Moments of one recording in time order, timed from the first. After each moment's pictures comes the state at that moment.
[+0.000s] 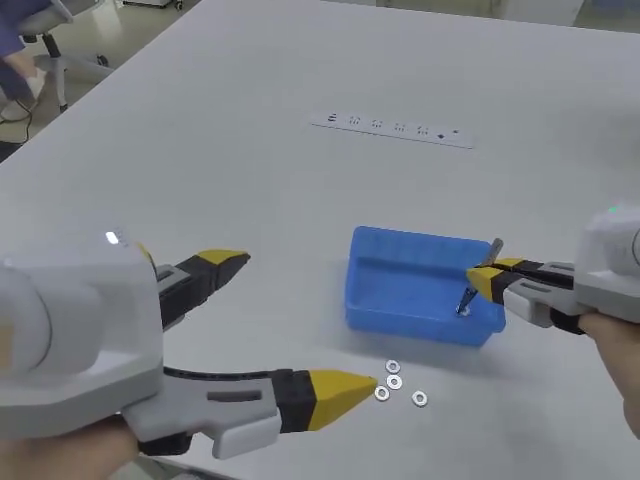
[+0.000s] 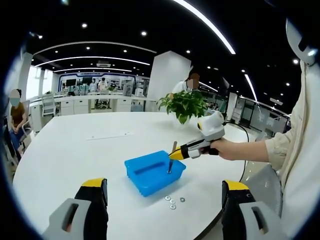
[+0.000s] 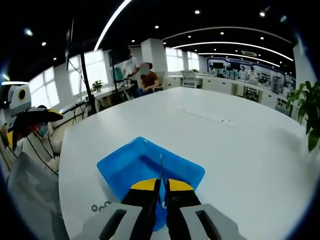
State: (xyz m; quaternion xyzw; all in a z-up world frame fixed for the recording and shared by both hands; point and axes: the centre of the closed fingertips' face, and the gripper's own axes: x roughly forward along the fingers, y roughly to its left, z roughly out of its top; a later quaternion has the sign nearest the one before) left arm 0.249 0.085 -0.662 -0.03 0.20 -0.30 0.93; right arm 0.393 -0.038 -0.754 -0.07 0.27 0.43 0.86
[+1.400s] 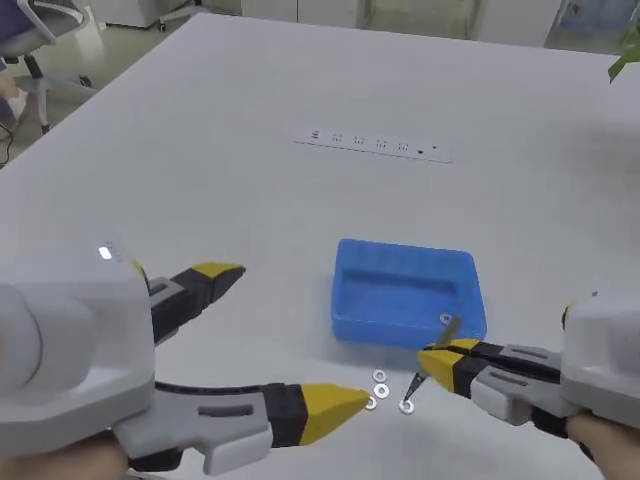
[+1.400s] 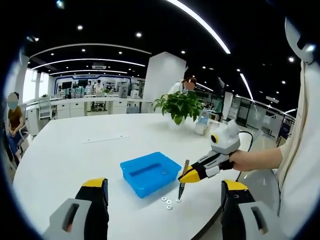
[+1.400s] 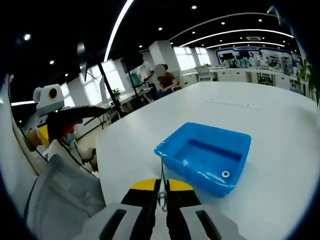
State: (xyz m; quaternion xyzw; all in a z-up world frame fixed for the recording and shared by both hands) left arm 0.244 0.078 -0.656 -0.02 0.19 -0.32 0.93; right arm 0.292 -0.012 -0.755 0.01 0.30 0.50 0.81
